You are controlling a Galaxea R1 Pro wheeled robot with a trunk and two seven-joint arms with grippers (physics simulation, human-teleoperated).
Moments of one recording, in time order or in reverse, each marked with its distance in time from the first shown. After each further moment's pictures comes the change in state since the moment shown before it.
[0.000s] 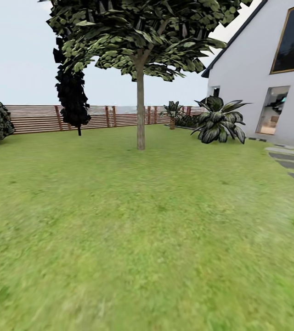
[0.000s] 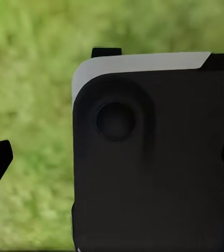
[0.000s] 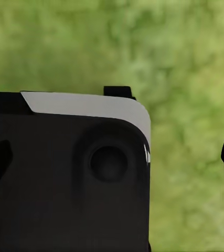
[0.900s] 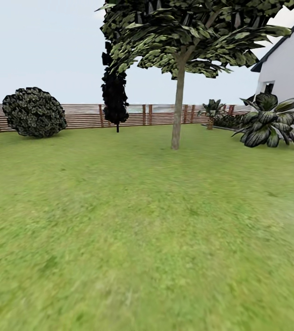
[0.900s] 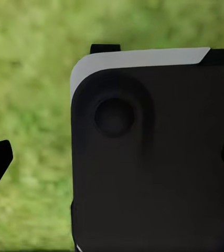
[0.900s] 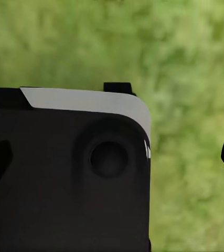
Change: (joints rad) left arm 0.000 -0.002 -0.003 0.000 -0.001 0.001 0.000; right arm 0.000 0.000 0.000 0.002 0.000 0.000 0.000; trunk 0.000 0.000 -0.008
